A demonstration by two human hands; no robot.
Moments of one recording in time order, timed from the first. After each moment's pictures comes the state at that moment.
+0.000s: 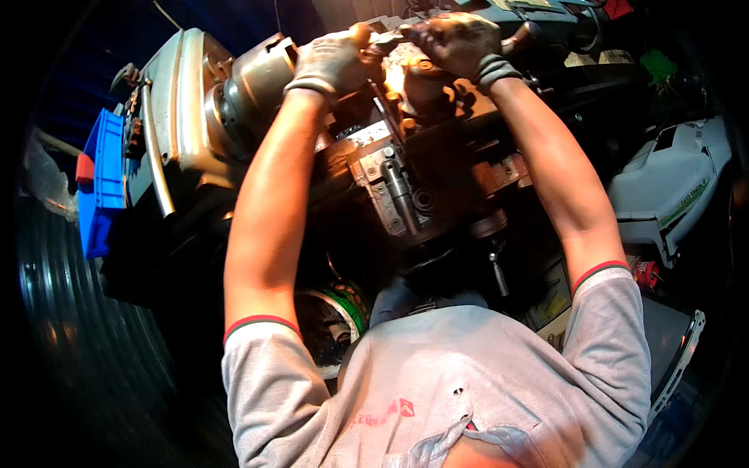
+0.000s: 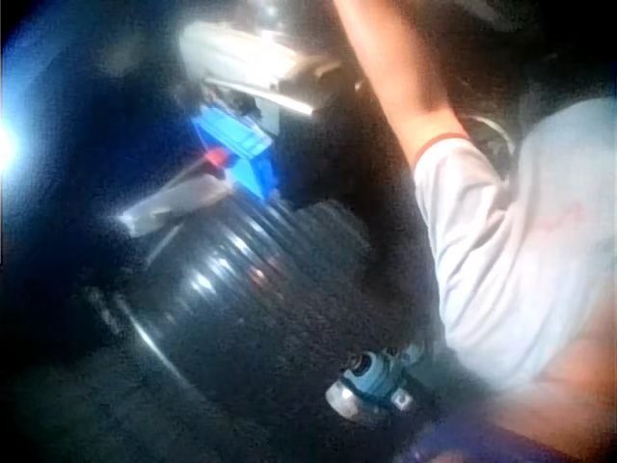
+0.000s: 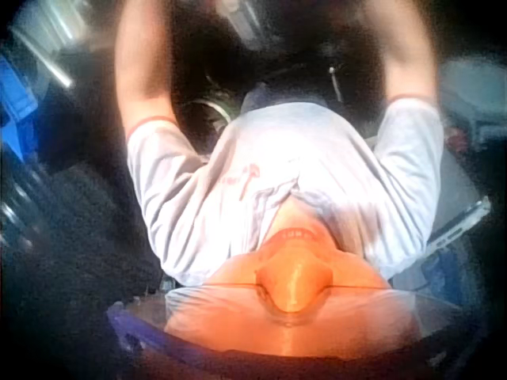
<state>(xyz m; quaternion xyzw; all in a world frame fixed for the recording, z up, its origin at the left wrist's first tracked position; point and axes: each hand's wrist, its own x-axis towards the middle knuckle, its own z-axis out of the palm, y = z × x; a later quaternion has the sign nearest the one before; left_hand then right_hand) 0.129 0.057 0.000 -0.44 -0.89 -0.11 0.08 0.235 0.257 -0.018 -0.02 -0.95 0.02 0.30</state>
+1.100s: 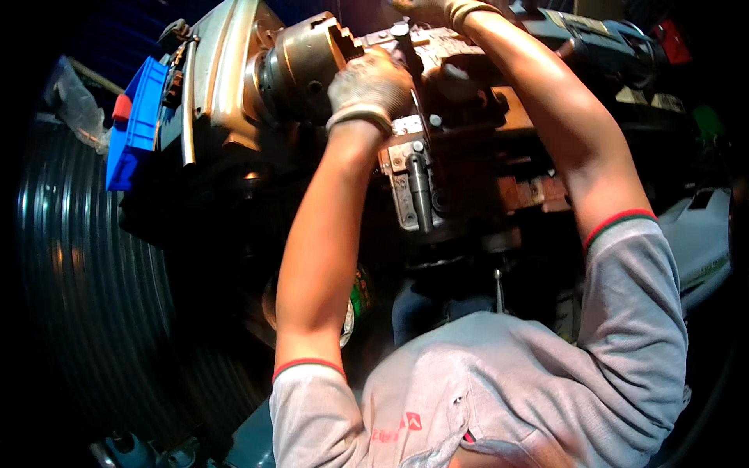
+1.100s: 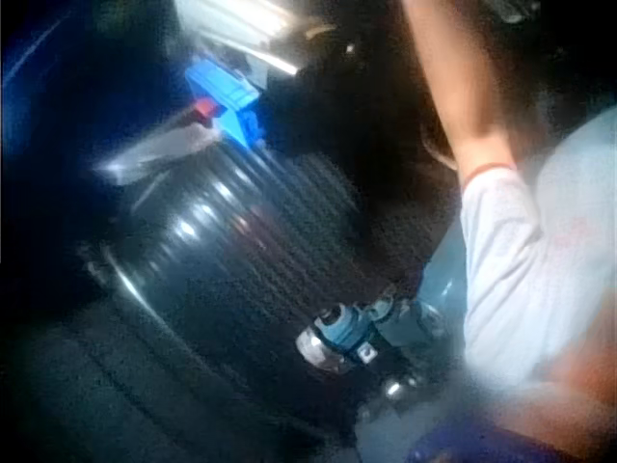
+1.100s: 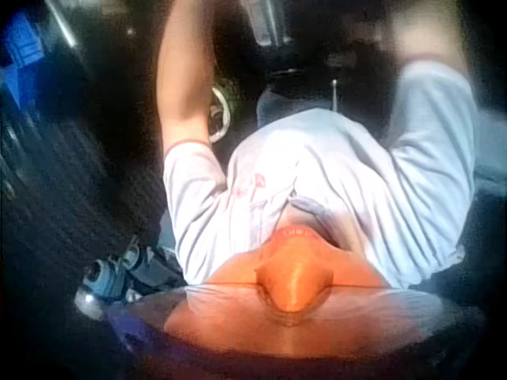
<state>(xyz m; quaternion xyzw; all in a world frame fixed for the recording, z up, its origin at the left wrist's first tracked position) 0.203 0.061 -0.001 -0.18 -0.97 -0.15 0.04 0.128 0.248 0.033 0.05 -0.99 0.02 0.11</state>
